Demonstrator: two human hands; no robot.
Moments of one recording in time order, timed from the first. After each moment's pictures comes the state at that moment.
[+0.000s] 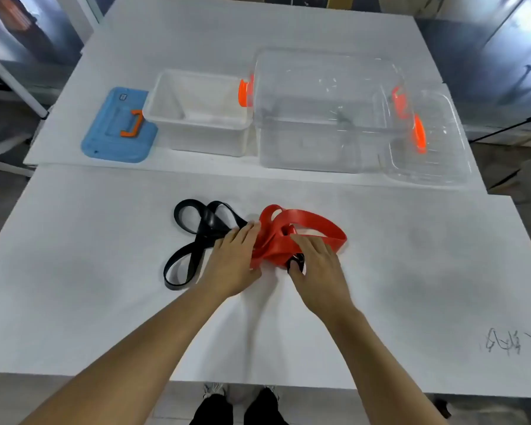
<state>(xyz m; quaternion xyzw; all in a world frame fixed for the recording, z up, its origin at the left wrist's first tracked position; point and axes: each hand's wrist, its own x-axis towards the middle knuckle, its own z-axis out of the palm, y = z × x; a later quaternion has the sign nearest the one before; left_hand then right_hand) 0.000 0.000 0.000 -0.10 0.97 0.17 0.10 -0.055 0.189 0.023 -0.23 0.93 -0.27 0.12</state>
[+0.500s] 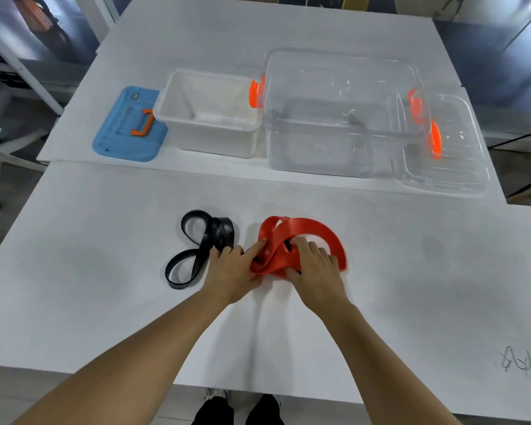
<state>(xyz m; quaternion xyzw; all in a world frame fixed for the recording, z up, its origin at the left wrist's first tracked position) 0.007 -0.007 -0.031 -0.15 0.97 0.10 0.18 -0.072 0.171 0.001 -0.26 0.94 -0.17 0.17</state>
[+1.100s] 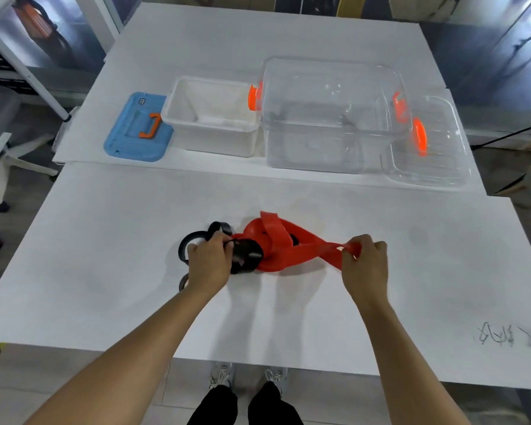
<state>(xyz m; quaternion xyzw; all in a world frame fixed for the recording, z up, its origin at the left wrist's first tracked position) 0.043 -0.017 0.006 -0.32 0.91 0.25 -0.02 -0.072 0.245 0.042 0.01 0.94 -0.33 0.09</state>
